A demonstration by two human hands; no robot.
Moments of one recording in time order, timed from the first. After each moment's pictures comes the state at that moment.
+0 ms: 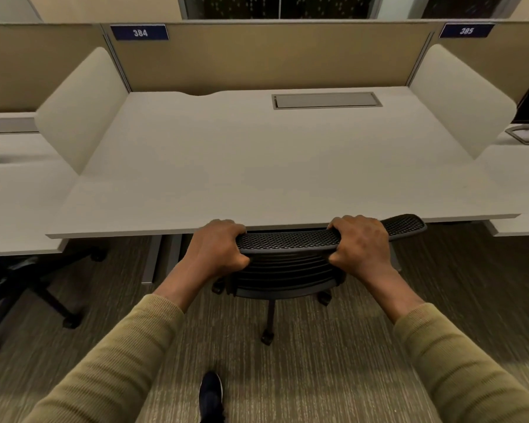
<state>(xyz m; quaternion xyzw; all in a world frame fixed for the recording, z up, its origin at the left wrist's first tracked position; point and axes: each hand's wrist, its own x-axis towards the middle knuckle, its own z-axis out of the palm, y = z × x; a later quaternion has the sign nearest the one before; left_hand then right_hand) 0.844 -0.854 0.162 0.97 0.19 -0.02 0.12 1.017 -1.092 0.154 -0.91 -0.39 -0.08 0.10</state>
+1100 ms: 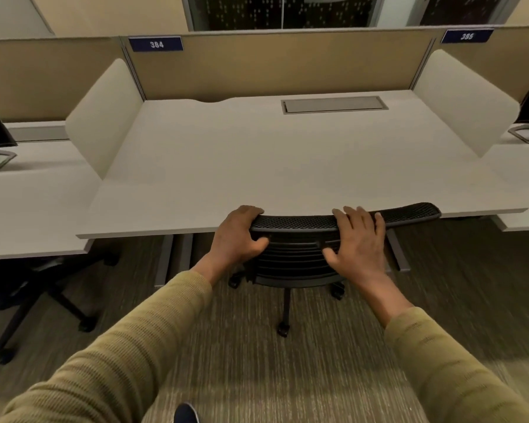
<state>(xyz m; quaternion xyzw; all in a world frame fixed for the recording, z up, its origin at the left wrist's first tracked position) 0.833 -0.830 0.134 0.94 0.18 0.12 0.26 0.965 -1.069 0.134 -0.92 -0.35 -0.11 0.12</state>
